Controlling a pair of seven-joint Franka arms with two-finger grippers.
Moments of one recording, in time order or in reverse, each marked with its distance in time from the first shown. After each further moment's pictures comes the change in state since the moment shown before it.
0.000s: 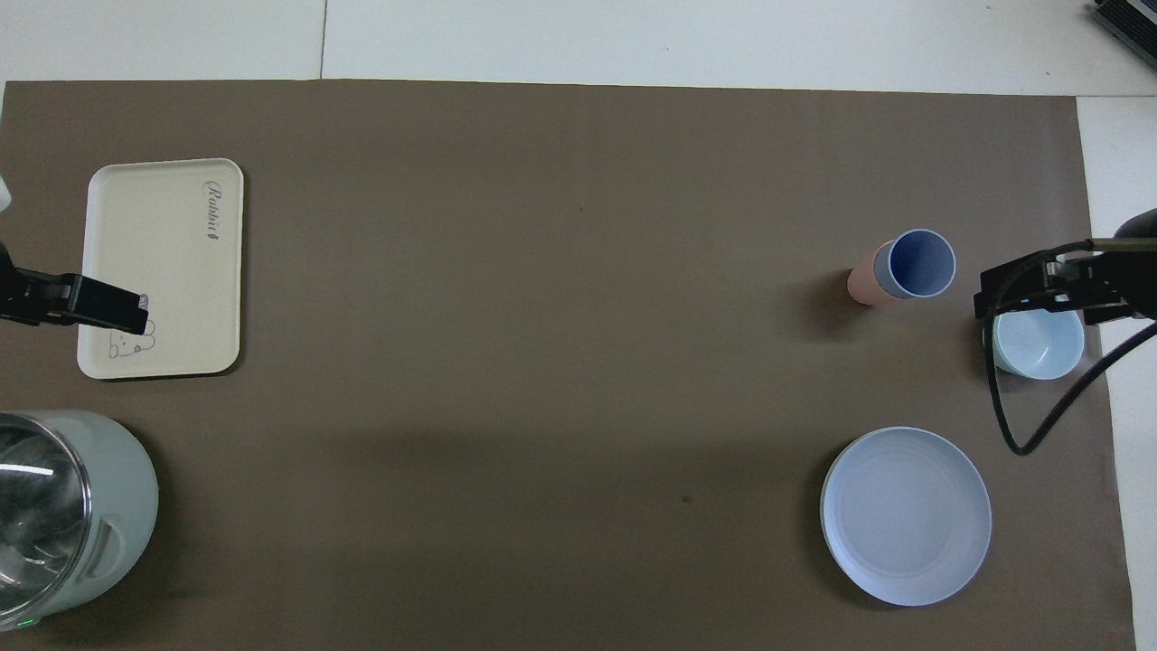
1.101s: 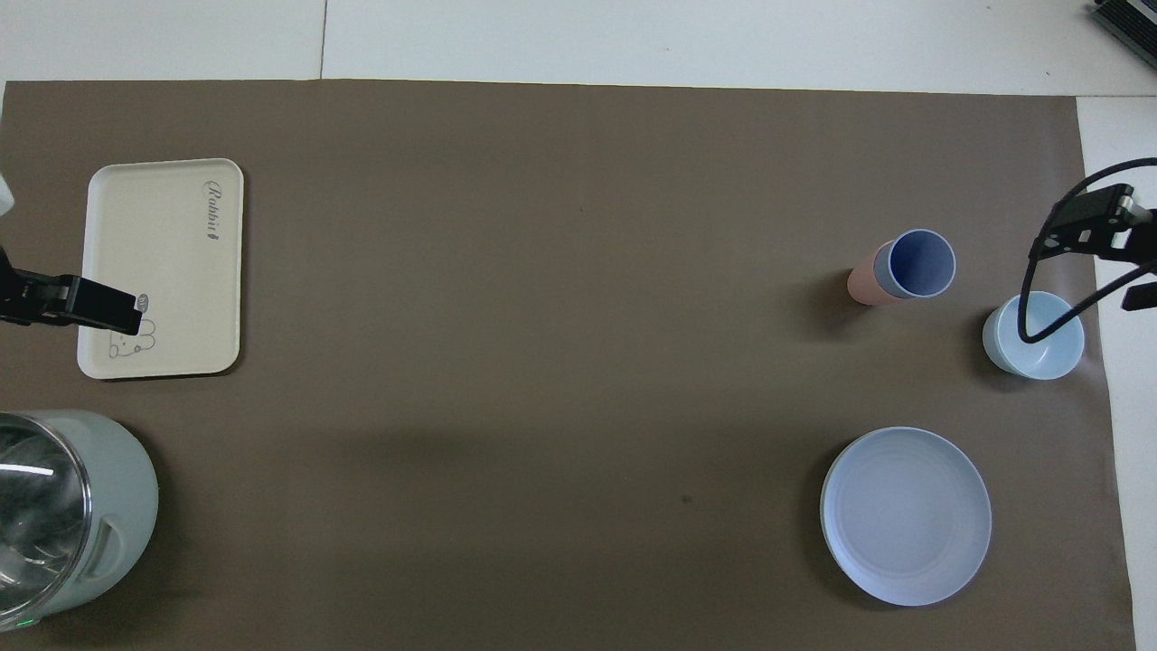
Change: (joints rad) left arm 0.000 0.000 -0.002 -0.004 0.032 0.005 0.000; right arm -0.128 0.038 -0.009 -0.035 0.031 0.157 0.372
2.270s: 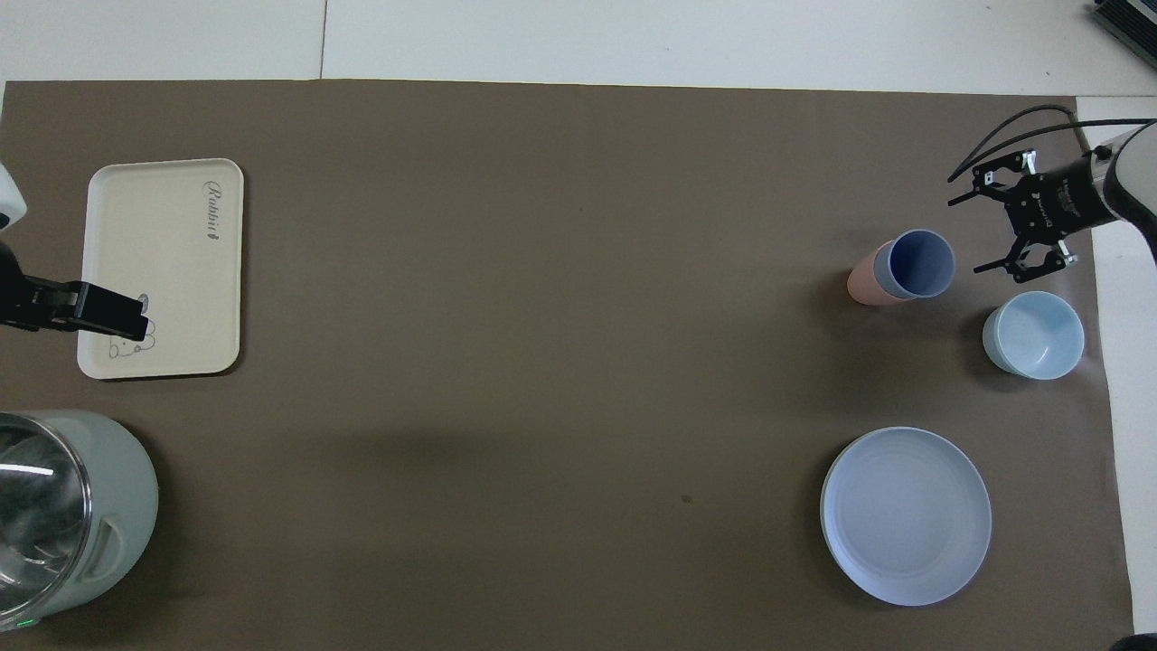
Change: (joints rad) left arm 0.000 -0.007 -0.002 -0.026 0.000 0.004 0.000; right arm -0.178 0.556 -0.001 0.163 0.335 0.171 0.378
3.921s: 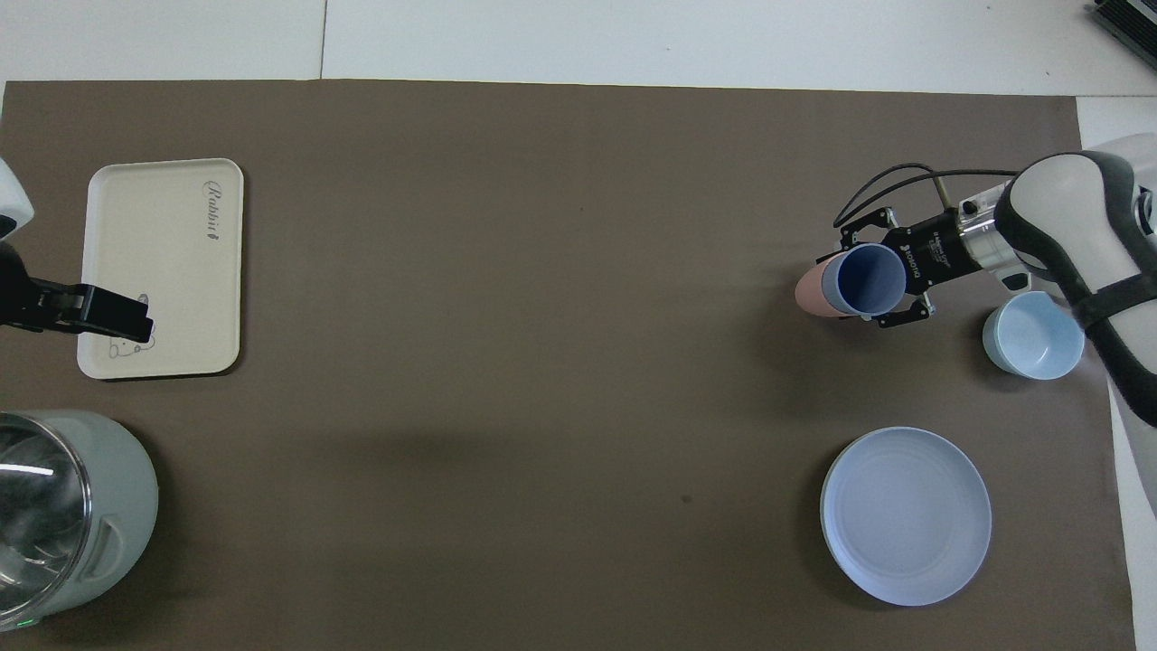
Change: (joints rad) left arm -0.001 -0.007 -0.007 -0.008 0.000 0.007 0.000; right arm 0.134 -0.115 0.023 -0.288 0.292 -0.012 -0.103
